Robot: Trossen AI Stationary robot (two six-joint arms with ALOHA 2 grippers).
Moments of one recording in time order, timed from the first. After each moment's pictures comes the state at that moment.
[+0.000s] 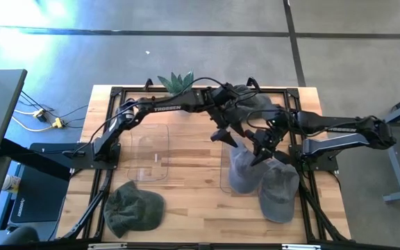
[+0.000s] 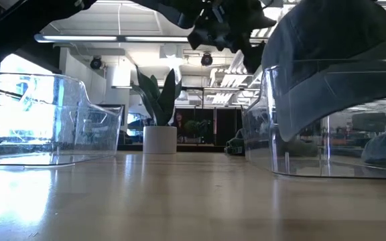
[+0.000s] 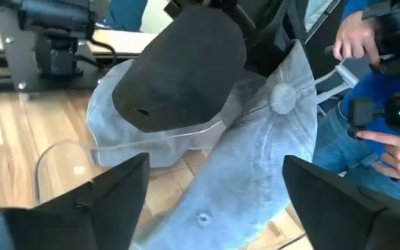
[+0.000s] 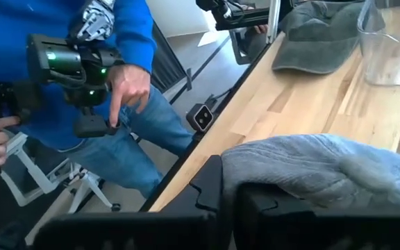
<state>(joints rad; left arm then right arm) 0.24 2.21 2.05 -0.46 0.93 0.15 -0.19 0.99 0.74 -0.33 -0.97 -0.04</state>
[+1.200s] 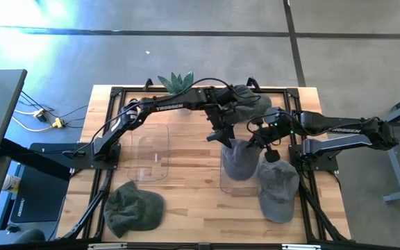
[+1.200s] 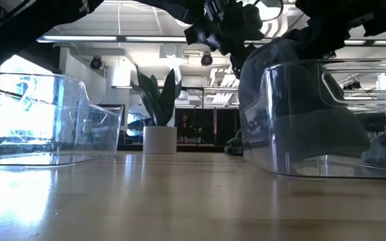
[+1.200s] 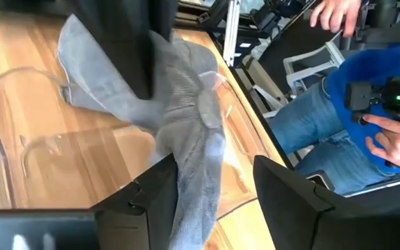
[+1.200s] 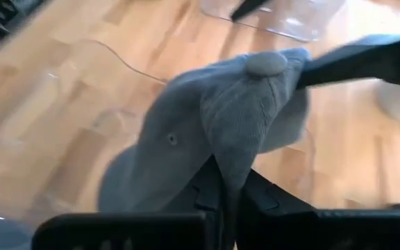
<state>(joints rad) 0.25 2.26 2.20 -0.85 0.93 0.23 -0.18 0.94 0.74 -0.54 -0.28 -0.41</state>
